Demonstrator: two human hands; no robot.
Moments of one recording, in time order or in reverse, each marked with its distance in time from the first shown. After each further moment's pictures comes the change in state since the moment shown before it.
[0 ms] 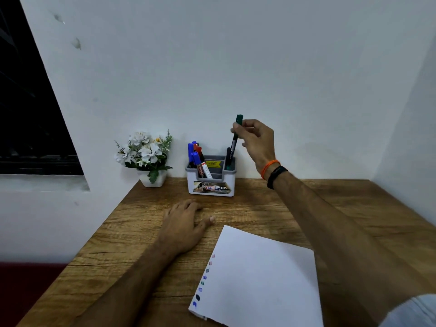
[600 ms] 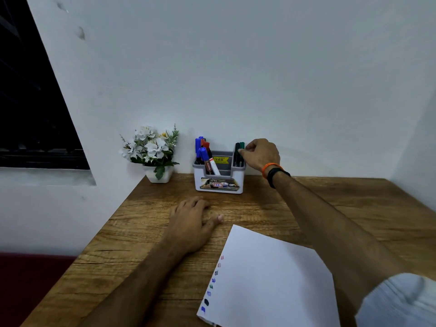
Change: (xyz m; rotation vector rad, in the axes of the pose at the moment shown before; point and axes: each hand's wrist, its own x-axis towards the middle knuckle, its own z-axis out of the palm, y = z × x) left_hand 0.003 -0.003 0.005 -0.019 0.009 -0.004; right_hand 0.025 0.061 0.003 -0.828 -0.093 0.067
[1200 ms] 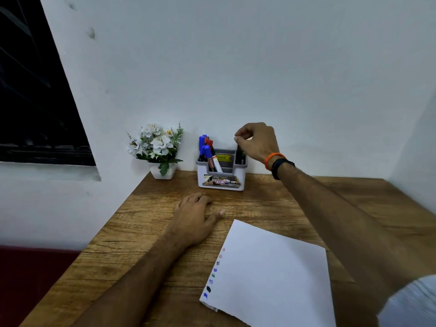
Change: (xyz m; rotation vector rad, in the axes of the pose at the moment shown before) left_hand -0.005 0.005 -0.008 -0.011 -0.021 -0.008; right_hand -0.014 -0.035 -0.026 0.114 0.029 -0.267
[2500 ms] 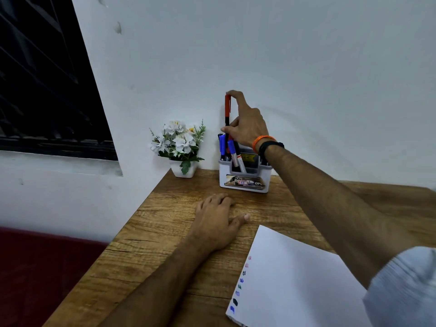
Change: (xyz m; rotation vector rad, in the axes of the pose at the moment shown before) left_hand 0.002 -0.001 0.003 -0.006 0.002 -0.011; right_hand 0.042 -0.055 0.059 0.006 -0.092 -0.209
